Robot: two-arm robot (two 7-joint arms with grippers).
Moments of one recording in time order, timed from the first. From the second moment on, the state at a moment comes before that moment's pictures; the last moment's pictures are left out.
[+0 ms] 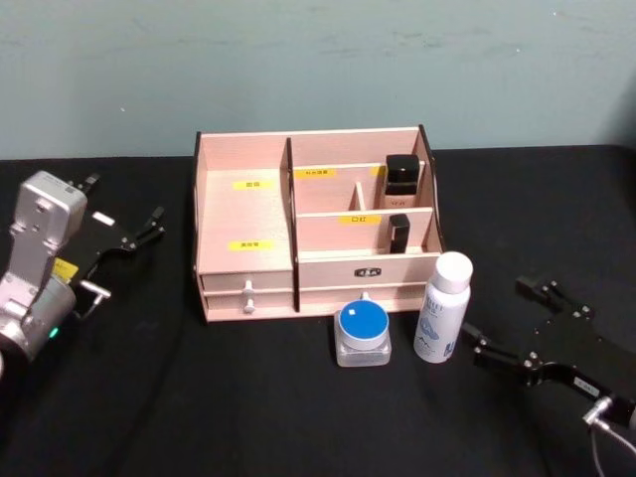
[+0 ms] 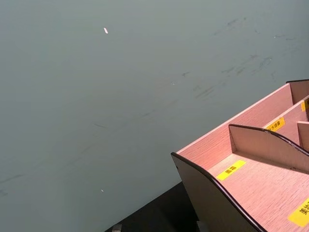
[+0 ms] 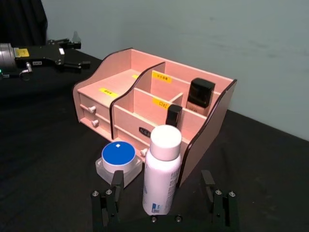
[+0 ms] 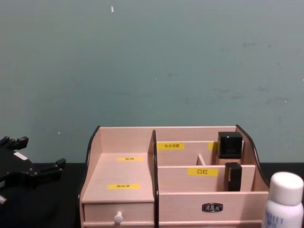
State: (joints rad) left arm -0.20 0.60 0.45 -1.41 -0.25 -0.12 0.03; right arm -0.34 0.81 -0.20 -2.00 0.51 0.06 0.20
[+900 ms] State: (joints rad) left arm -0.20 0.60 0.45 -1.41 -0.25 -0.12 0.03; right arm -0.15 0.67 -0.29 -1.81 0.45 0.10 0.31
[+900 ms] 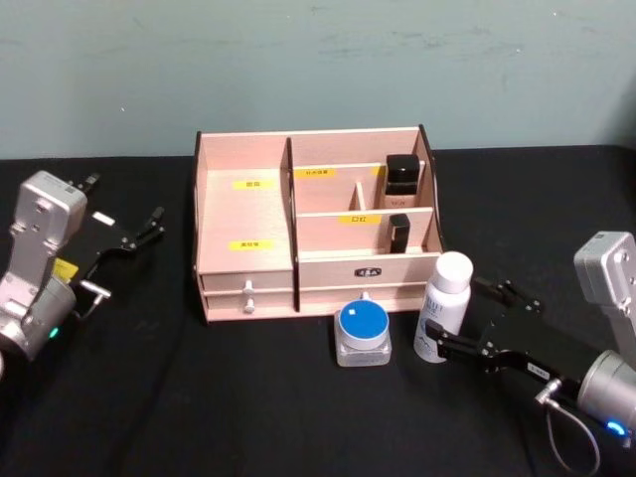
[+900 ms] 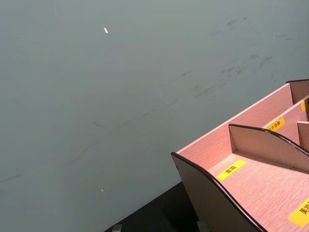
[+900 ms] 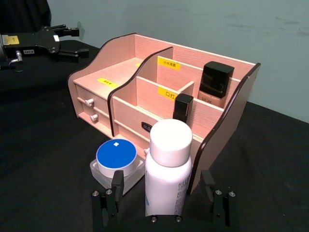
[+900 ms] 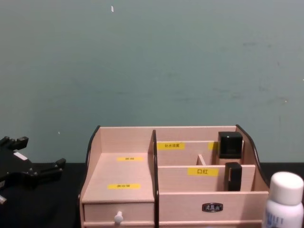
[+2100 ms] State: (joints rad) left arm -0.20 0.60 0.45 -1.41 -0.25 -0.12 0.03; right arm -0.09 0.56 -0.29 -1.73 0.36 0.12 0.38
